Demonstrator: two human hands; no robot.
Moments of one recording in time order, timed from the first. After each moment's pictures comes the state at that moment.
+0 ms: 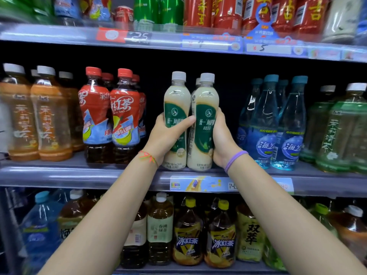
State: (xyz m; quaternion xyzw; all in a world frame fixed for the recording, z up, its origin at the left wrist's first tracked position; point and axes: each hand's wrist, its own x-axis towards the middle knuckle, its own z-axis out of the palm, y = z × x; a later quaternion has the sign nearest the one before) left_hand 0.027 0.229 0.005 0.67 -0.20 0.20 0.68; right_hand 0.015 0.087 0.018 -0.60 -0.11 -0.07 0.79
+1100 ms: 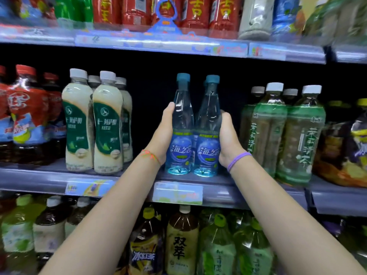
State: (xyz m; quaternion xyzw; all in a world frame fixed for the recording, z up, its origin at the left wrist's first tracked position) left_hand 0.034 0.006 0.021 0.59 -0.15 0.07 0.79; right_hand 0.073 -0.139 0.020 -0.61 -0.09 -0.09 0.78
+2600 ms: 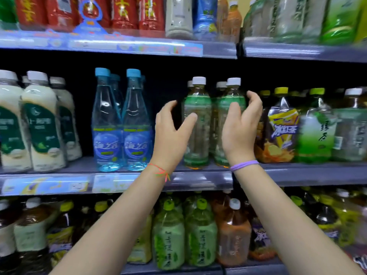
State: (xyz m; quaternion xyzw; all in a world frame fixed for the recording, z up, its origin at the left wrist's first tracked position) left_hand -0.019 -0.135 0.011 0.72 -0.18 0.37 0.56; right_hand -0.019 -0.272 0.026 -0.62 -0.08 -0.56 0.54
